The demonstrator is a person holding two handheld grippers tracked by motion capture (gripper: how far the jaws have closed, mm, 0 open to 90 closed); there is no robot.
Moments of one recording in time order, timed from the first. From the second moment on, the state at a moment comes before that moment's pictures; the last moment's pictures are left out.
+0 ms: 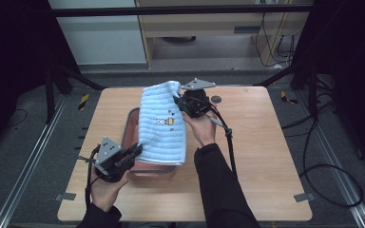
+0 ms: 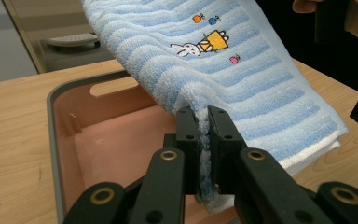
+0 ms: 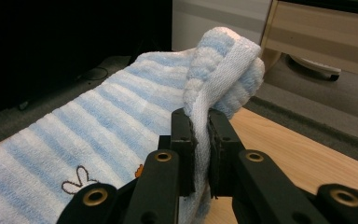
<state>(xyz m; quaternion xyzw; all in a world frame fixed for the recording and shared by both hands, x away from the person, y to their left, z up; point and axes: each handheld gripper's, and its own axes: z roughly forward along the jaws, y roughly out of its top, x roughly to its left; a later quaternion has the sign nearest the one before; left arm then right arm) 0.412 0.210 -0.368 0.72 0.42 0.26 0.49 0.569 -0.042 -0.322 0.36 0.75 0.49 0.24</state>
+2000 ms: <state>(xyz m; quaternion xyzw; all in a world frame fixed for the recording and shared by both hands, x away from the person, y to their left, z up) 0.429 0.235 -0.423 0.75 0.45 0.24 0.41 0.594 0.006 -0.403 0.37 0.79 0.44 0.19</state>
